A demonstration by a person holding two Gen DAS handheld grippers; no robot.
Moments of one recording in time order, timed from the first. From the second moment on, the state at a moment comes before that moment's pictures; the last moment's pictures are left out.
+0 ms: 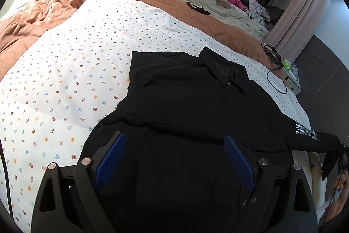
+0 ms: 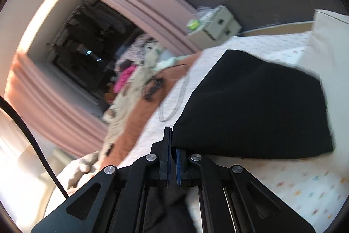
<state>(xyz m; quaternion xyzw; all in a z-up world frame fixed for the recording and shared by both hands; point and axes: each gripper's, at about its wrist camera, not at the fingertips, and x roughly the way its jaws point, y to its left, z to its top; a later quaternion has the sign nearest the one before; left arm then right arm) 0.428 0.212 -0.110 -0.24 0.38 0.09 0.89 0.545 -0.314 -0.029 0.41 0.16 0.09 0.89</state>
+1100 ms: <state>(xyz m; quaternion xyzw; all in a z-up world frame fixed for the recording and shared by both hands) 0.416 0.244 -0.103 -0.29 0.36 0.08 0.88 0.677 -0.037 -0.059 0.26 0.39 0.25 0.85</state>
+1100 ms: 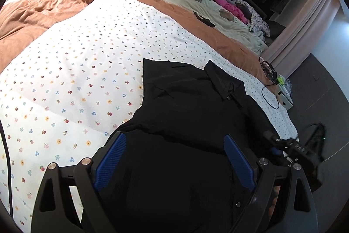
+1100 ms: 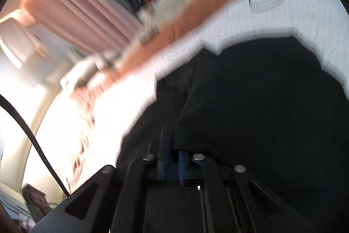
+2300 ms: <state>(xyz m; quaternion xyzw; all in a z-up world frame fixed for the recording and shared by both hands) 0.417 0.231 -0.103 -0.28 0.36 0.08 0.89 0.597 -0.213 -0.095 0.41 0.44 0.12 0.79</state>
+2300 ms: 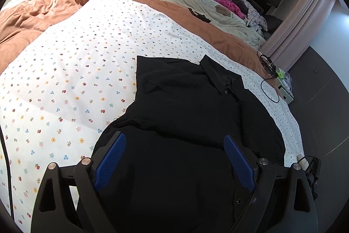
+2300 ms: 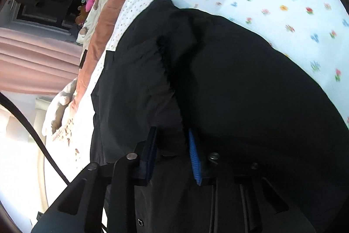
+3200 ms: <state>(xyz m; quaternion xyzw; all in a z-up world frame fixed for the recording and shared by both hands) 0.389 0.306 -0.106 -0.36 0.33 0.13 0.86 0.583 0.011 -0.026 0.18 0.37 0.33 0.85</state>
